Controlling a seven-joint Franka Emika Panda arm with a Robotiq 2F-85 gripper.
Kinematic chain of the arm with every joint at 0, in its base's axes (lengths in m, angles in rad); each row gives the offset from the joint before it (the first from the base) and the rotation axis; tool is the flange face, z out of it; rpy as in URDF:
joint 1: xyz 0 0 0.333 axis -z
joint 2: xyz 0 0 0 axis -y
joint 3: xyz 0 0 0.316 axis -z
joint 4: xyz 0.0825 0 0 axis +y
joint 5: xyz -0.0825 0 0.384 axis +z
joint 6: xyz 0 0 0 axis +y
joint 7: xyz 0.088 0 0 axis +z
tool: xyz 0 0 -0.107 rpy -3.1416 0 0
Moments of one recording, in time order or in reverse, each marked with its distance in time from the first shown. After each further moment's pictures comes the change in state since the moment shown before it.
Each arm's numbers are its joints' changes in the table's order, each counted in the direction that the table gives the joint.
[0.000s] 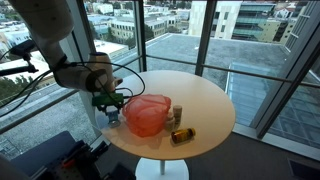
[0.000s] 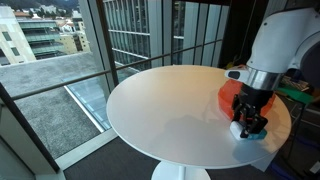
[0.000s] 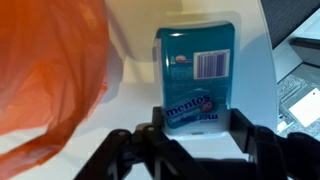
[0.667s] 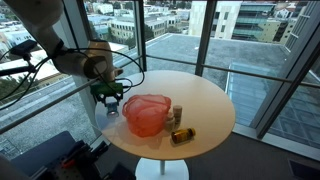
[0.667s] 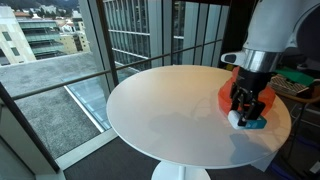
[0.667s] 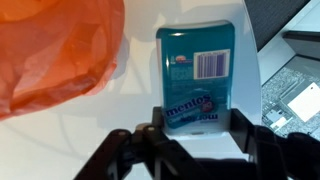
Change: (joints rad) arm 0.069 0.106 -0.094 -0.047 0.079 0.168 0.011
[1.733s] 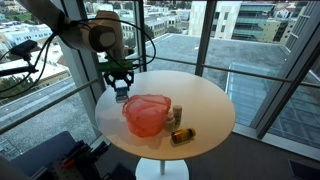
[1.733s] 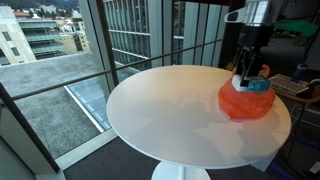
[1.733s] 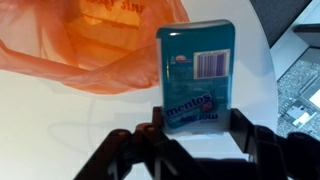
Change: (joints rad) arm -0.027 0.178 0.136 -0.131 0.008 0.309 0.008
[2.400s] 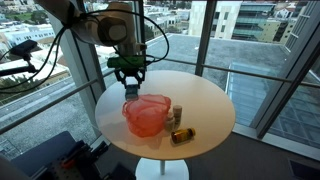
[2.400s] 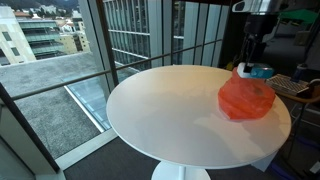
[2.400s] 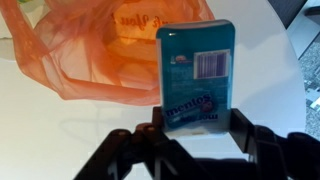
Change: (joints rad) arm 0.015 0.023 0.108 -0.046 0.000 0.050 0.003
